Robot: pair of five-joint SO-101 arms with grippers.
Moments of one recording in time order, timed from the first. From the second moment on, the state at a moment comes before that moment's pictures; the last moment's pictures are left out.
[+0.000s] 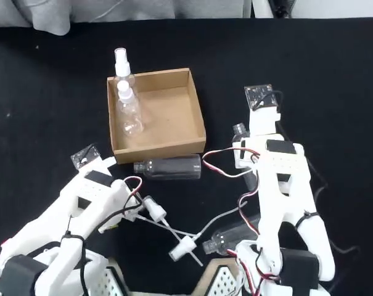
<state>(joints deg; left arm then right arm) 14.7 -19.8 64.4 54.5 51.7 5.5 -21.1 50.2 46.8 12.6</state>
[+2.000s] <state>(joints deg) 2.1 -61.8 54.3 69.2 48.0 5.5 -21.1 50.2 46.8 12.6</state>
